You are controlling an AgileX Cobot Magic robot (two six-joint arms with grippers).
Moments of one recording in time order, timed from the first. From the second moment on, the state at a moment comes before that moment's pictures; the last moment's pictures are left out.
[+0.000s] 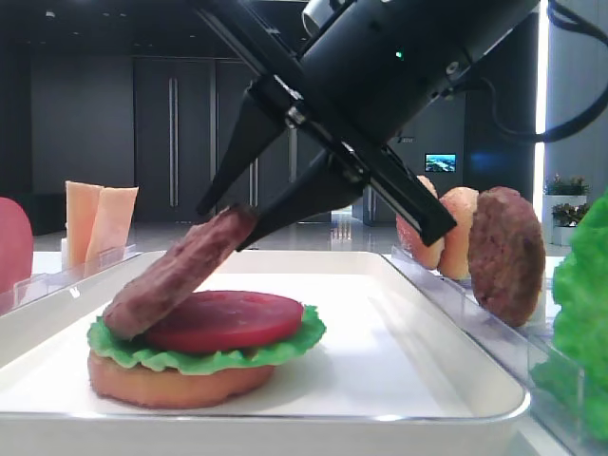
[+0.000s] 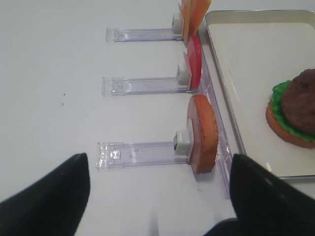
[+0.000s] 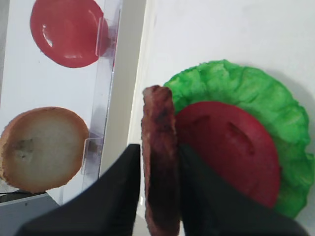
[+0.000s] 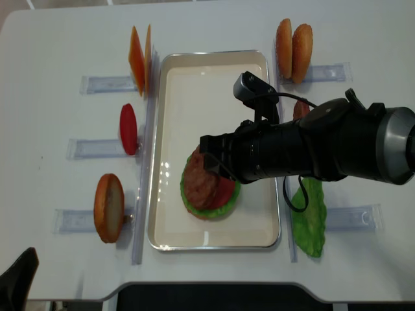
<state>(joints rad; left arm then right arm) 0.08 -0.02 -0.47 -0.11 1.11 0.09 0.73 1.72 -0.84 1.70 0.35 -0.89</state>
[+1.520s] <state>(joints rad) 0.08 -0.02 -0.47 -0.11 1.11 0.09 0.71 1.69 -0.84 1.51 0.29 -0.88</state>
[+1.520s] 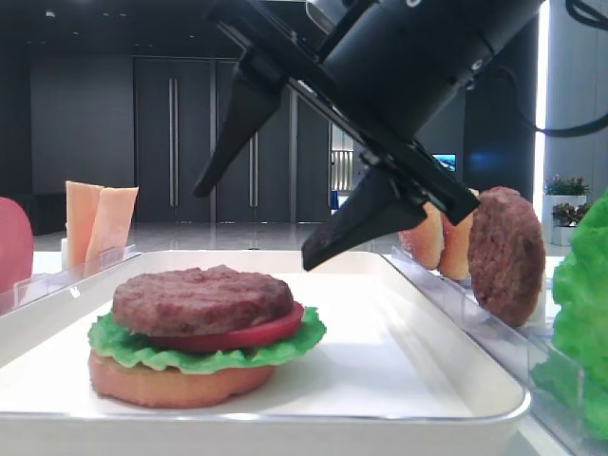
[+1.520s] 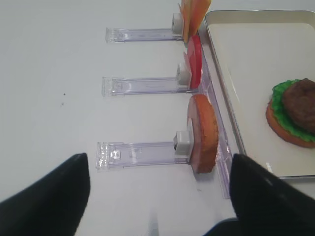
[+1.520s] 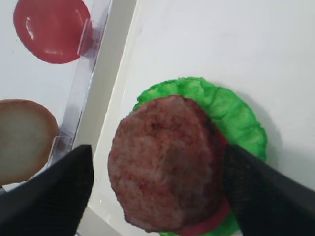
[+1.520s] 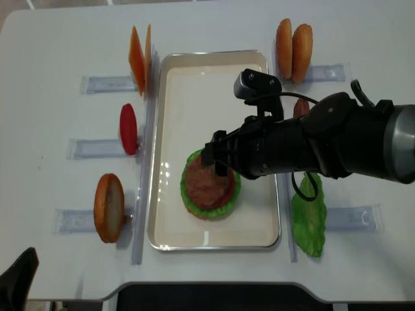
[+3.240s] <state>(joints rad) 0.08 -0.02 -0.47 -0.11 1.11 0.09 0.62 1.59 -1.47 0.11 1.22 0.22</state>
